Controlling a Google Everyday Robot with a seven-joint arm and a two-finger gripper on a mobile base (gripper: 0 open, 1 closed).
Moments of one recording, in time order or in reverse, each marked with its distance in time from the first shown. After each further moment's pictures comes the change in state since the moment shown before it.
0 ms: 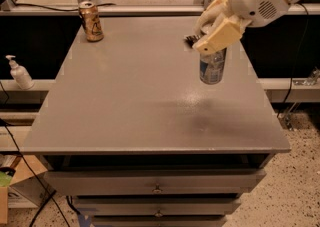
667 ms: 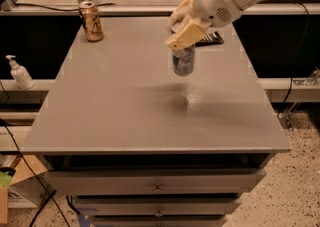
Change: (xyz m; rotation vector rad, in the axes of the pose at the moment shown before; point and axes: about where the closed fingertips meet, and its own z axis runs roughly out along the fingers) arm -0.023 -0.036 0.062 0.017 -0.065 -0.070
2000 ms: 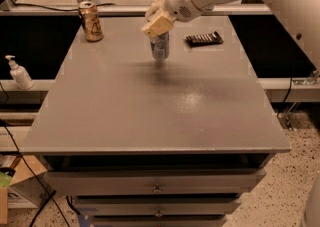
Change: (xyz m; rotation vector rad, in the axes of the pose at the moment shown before) arm -0.009 -0.084 0.083 0.117 -0.064 0.043
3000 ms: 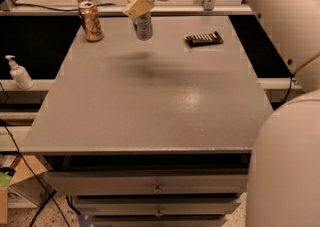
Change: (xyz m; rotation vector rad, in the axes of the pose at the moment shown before) arm -0.056 -0.036 0.028 0.009 -0.026 -0.135
